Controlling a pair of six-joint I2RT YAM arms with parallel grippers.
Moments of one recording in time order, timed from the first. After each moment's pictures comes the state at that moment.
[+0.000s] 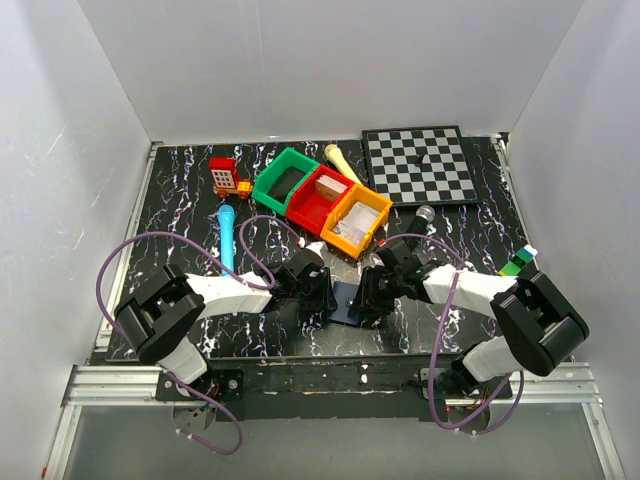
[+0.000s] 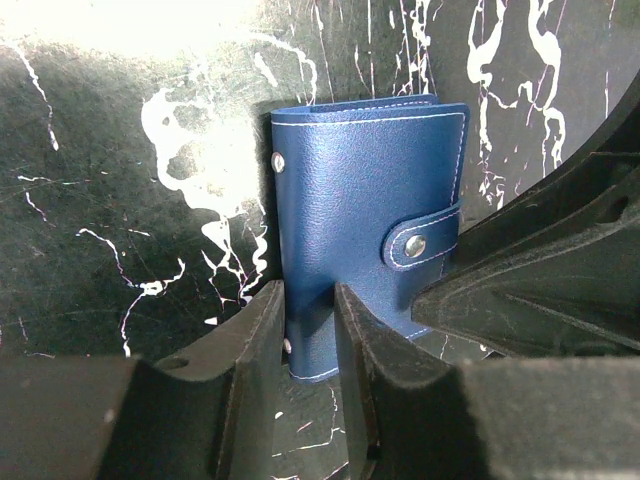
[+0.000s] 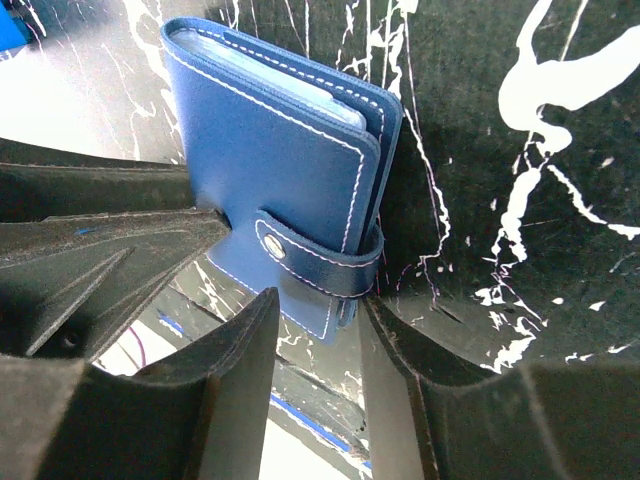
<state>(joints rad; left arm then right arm) -0.91 1.58 0.70 0.01 0.06 -0.80 0.69 1.43 0.60 -0.20 -0.40 0.87</state>
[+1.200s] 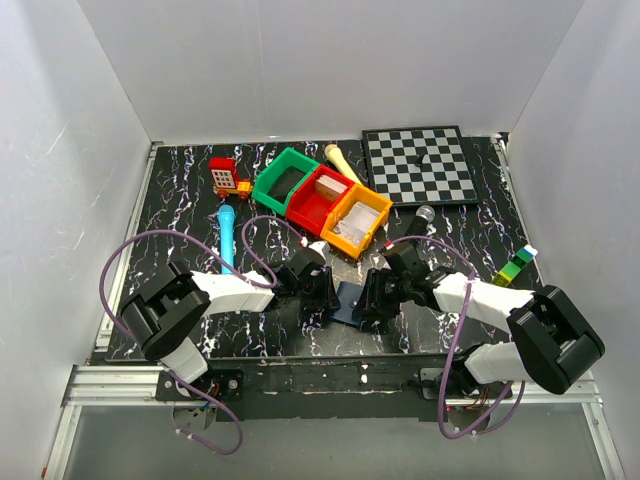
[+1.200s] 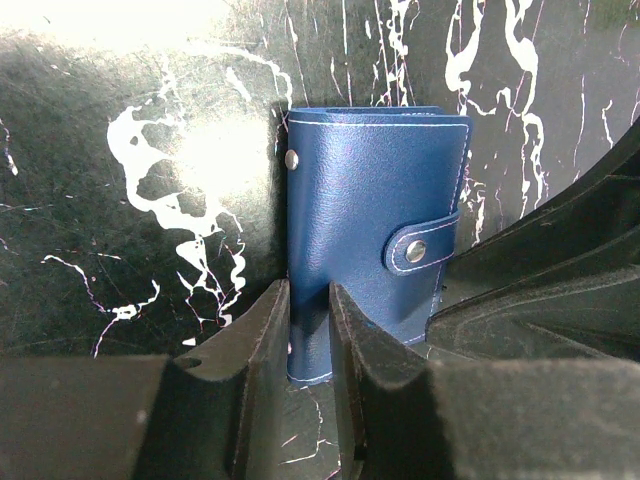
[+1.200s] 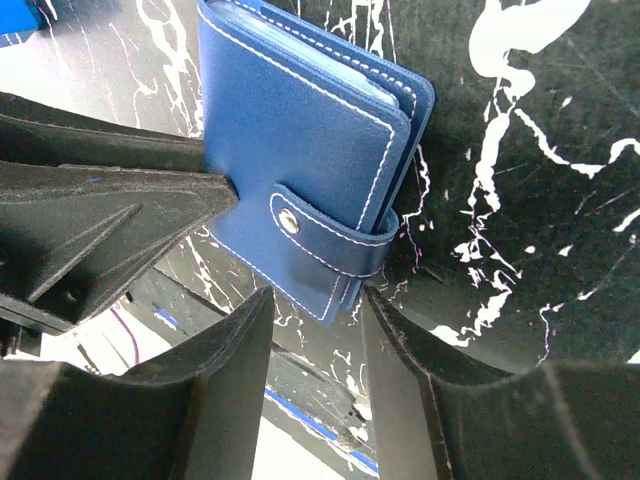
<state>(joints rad) -0.91 1.61 0.71 0.06 0.09 -0.81 0.68 1.32 0.53 -0.20 -0.38 0.86</state>
